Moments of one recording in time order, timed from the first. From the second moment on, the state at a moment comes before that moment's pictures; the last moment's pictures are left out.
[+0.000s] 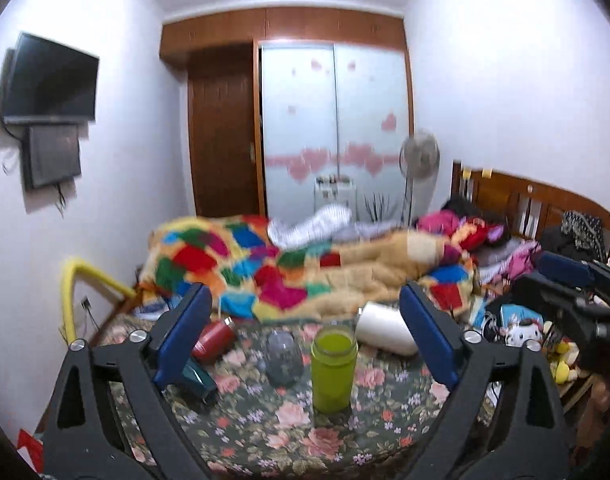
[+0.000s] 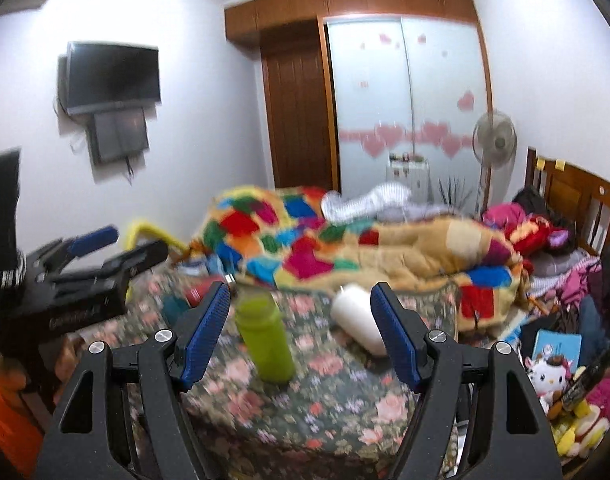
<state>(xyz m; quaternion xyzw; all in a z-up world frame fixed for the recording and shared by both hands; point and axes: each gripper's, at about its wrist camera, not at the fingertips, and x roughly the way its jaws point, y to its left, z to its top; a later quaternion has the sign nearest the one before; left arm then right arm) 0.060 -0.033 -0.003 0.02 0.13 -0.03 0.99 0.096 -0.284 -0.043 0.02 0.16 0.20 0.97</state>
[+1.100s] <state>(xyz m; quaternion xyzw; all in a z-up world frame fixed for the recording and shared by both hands) -0.017 -0.018 -0.001 -0.03 0.08 0.01 1.00 0.034 -0.278 -0.035 0.03 0.08 0.17 0.98</state>
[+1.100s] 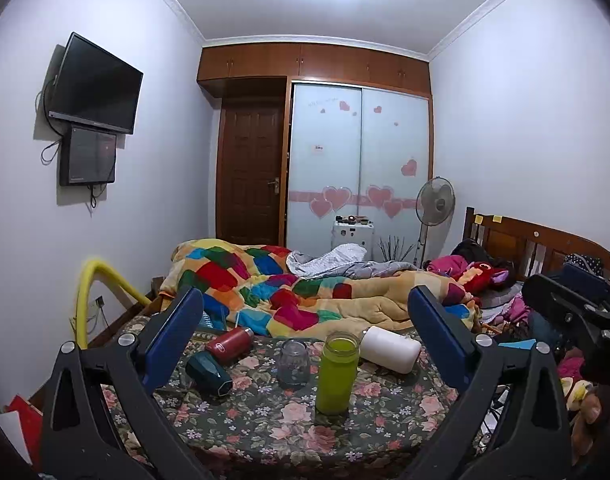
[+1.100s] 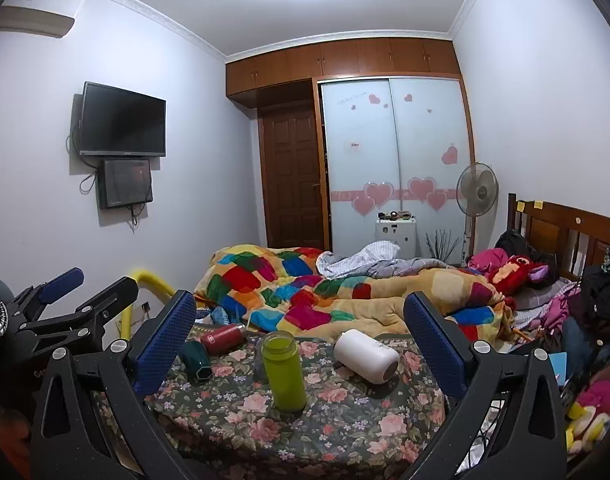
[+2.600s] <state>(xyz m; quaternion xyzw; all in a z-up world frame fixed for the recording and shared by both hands) -0.013 -0.027 -0.003 -0.02 0.08 -0.01 1.00 0.033 -0.272 -0.036 0.02 0.10 0.18 0.98</state>
